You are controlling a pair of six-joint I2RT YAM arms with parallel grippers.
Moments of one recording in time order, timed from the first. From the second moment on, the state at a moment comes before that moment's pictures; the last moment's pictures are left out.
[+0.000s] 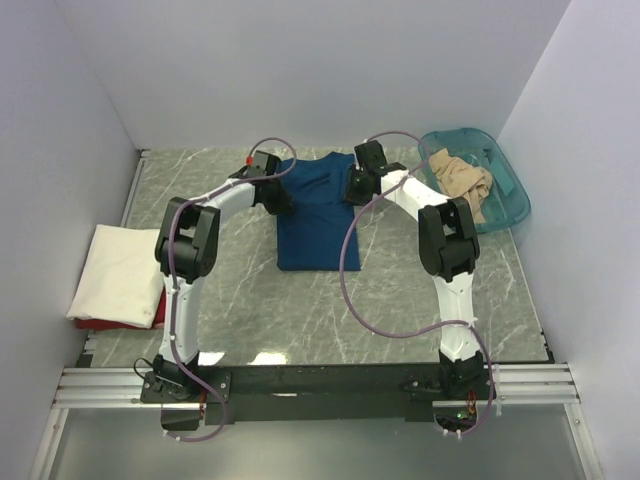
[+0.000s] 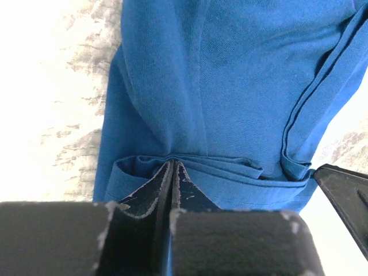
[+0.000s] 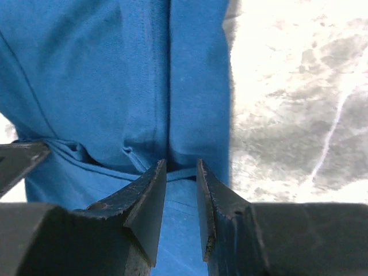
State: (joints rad) left arm -0.34 2.22 1.66 -0.34 0.11 -0.83; right arm 0.35 2.24 1.79 -0.46 -0.08 0.52
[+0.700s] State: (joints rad) left arm -0.43 1.86 1.14 -0.16 0.08 -0.93; right arm 0.42 2.01 1.54 -0.37 -0.12 0.54
